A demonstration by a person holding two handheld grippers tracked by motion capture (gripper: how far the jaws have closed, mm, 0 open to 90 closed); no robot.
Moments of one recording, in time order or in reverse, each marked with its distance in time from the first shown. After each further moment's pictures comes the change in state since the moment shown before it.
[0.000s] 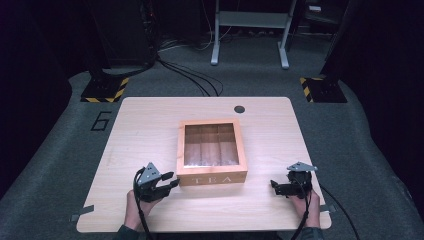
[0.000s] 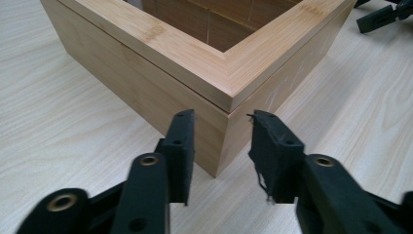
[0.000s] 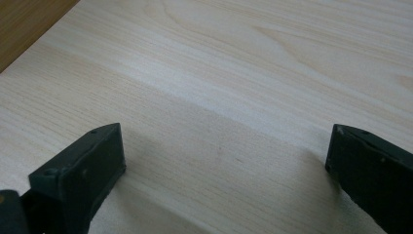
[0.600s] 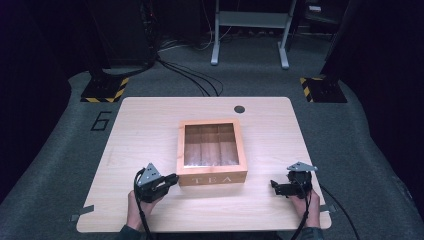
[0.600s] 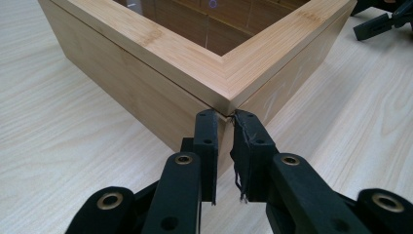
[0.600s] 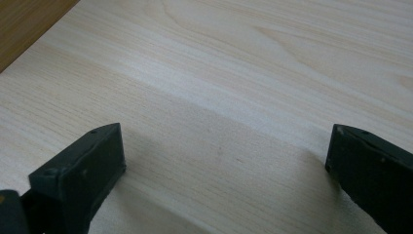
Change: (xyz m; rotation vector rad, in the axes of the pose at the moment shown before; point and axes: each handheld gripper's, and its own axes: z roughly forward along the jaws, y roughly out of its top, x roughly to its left) left arm -0.001 -0.004 0.001 -0.047 0.010 -0.015; right arm 0.000 0.000 0.000 0.000 0.000 -0.001
